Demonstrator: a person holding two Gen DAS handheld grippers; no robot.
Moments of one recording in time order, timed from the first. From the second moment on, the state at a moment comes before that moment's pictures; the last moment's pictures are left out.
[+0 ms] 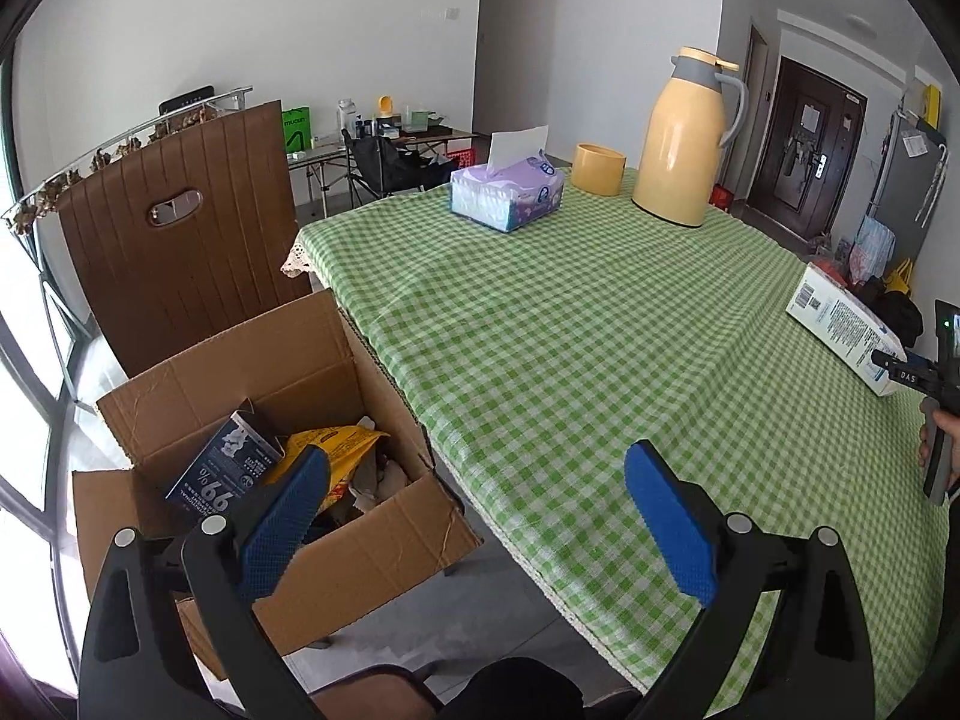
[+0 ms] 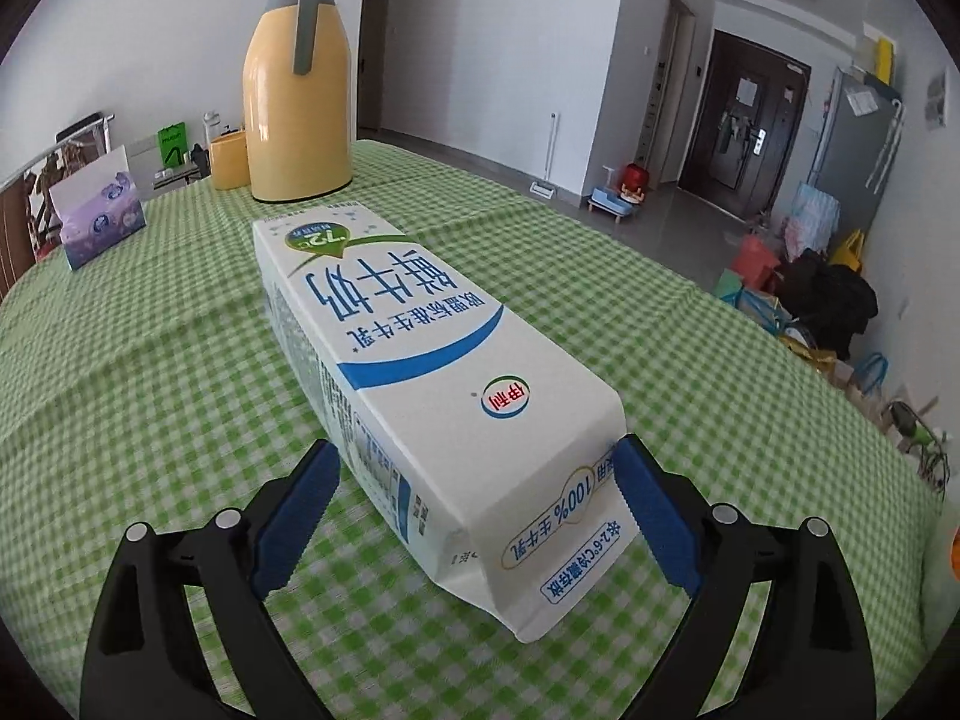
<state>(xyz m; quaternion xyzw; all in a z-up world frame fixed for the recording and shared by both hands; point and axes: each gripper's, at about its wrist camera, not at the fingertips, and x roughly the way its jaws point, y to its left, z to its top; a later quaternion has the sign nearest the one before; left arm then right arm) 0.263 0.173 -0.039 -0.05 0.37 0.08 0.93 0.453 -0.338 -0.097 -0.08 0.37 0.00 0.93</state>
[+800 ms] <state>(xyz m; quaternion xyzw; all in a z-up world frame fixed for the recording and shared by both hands) 0.259 0.163 -0.048 -0.05 0.38 0.06 0.92 0.390 -0.316 -0.092 -0.12 0.36 0.10 0.92</state>
